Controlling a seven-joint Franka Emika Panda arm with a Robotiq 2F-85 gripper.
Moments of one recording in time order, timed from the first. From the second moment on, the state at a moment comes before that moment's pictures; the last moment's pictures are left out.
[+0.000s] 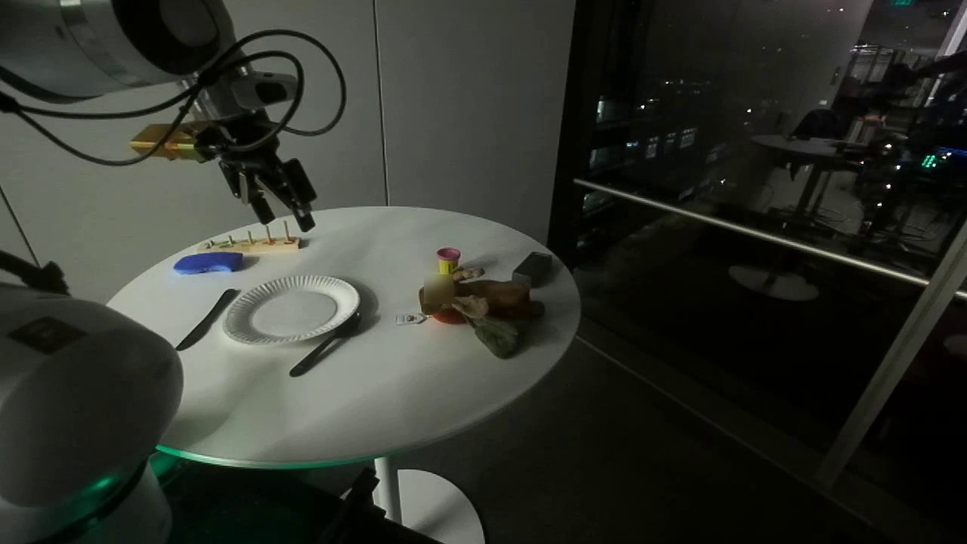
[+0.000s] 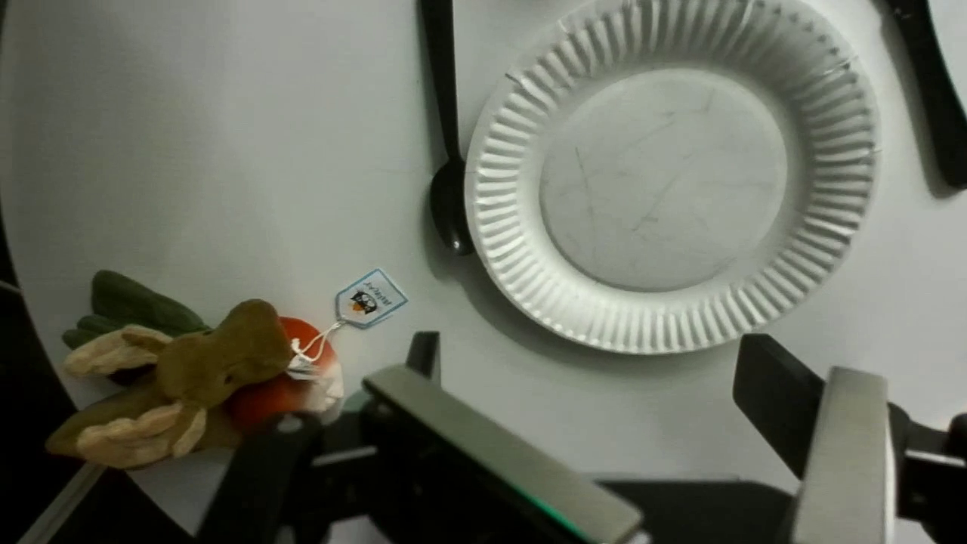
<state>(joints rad) 0.13 -0.70 0.29 -2.71 -0.02 2.20 0.46</state>
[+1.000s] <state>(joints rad) -0.08 -0.36 0.20 -2.52 -0.24 2.23 0.41</state>
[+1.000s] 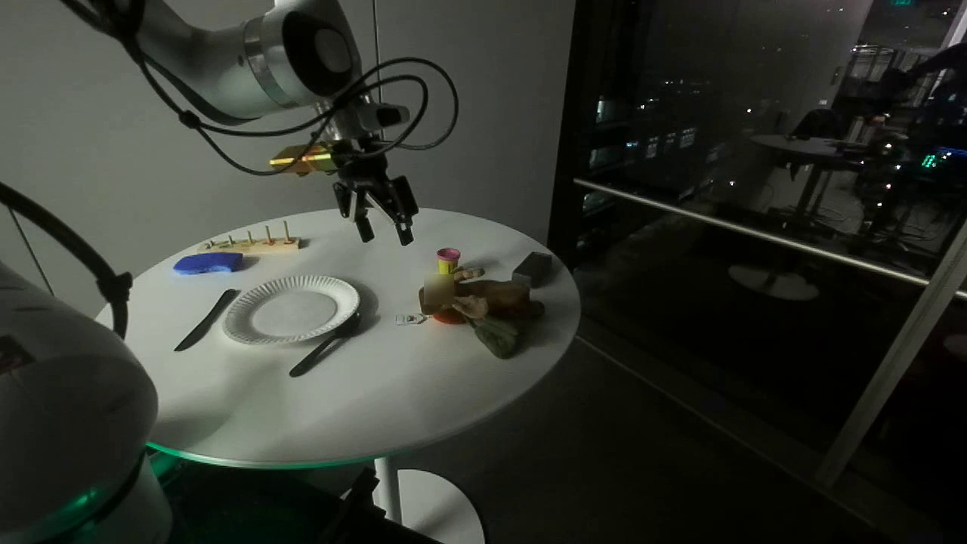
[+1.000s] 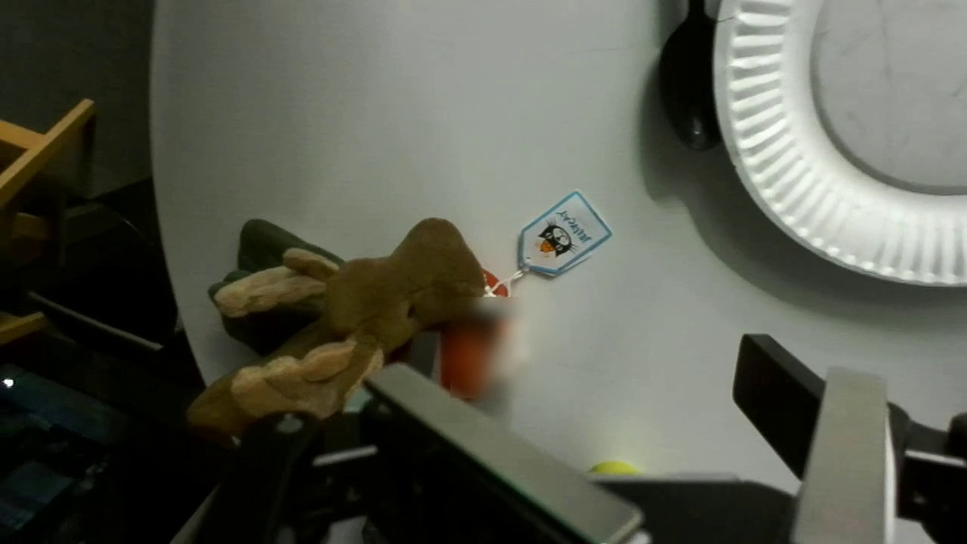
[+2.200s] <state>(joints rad) -0.03 -0.15 0.06 -2.42 -0.43 2.28 -0.36</state>
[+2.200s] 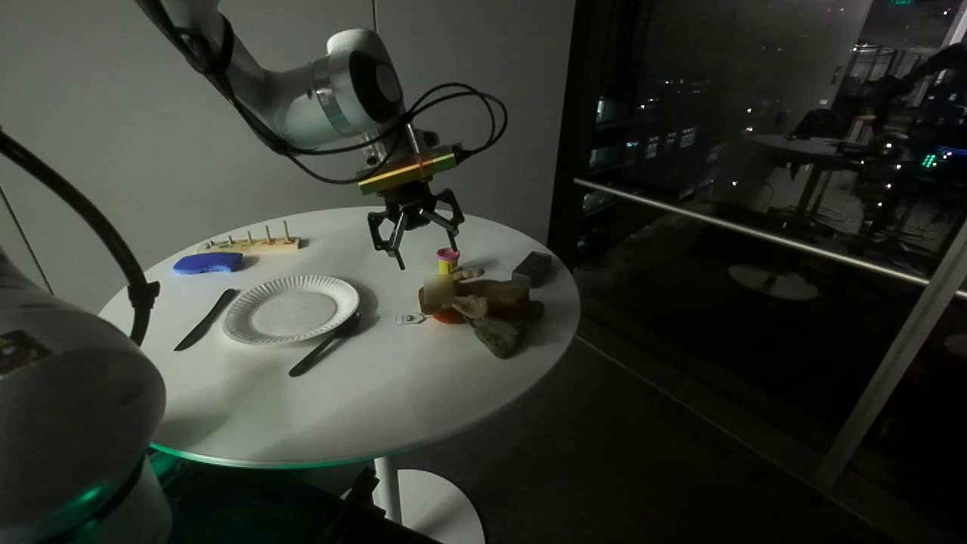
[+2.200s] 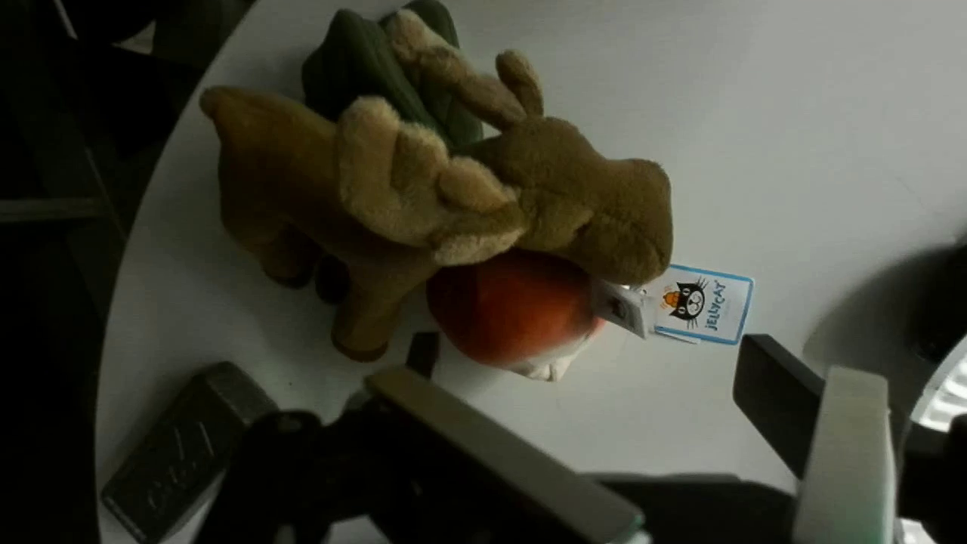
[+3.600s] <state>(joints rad) -0.05 0.16 0.00 -2.19 -0.32 2.20 -0.53</state>
